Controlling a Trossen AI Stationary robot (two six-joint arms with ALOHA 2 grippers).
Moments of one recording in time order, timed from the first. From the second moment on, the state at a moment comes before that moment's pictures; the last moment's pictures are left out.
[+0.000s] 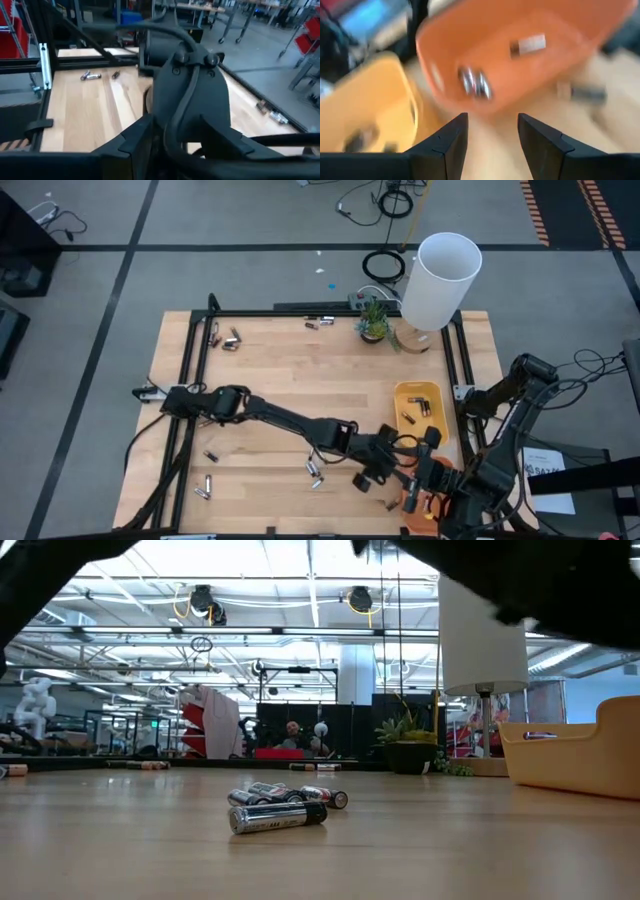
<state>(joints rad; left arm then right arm) -0.28 2.45 2.14 -0.36 0.01 0.43 0.98 1.57 1.38 -0.89 1.21 0.97</state>
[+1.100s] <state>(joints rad) -0.34 1.25 0.90 -0.24 -0.43 -0.01 0.91 1.76 1.38 -0.57 0.80 0.75</state>
